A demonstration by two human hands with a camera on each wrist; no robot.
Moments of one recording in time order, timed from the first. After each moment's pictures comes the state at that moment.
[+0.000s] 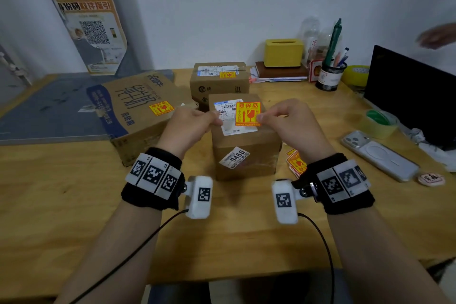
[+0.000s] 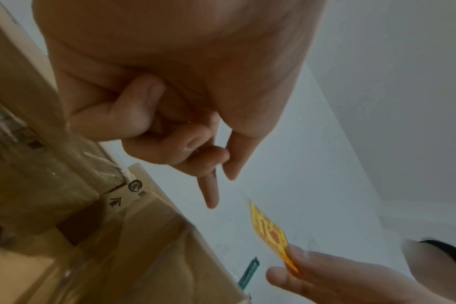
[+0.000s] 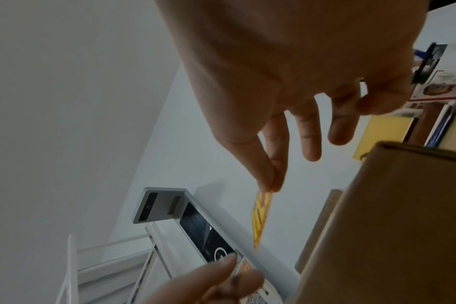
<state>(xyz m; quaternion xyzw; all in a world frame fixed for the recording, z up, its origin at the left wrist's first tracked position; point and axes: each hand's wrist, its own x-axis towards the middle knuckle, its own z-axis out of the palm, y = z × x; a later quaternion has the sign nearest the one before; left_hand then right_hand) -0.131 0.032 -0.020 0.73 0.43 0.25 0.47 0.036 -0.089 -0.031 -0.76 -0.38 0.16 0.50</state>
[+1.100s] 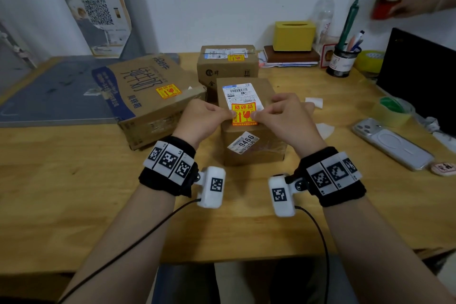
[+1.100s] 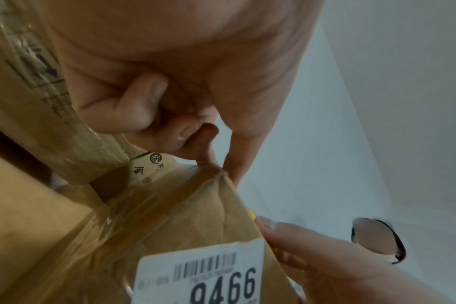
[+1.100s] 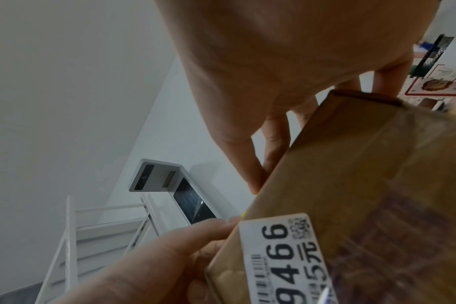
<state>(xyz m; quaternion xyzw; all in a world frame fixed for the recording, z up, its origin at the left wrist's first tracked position) -0.126 0.038 -0.048 0.71 0.43 0.25 0.49 0.017 -0.075 -0.052 -0.83 -0.37 0.15 0.40</state>
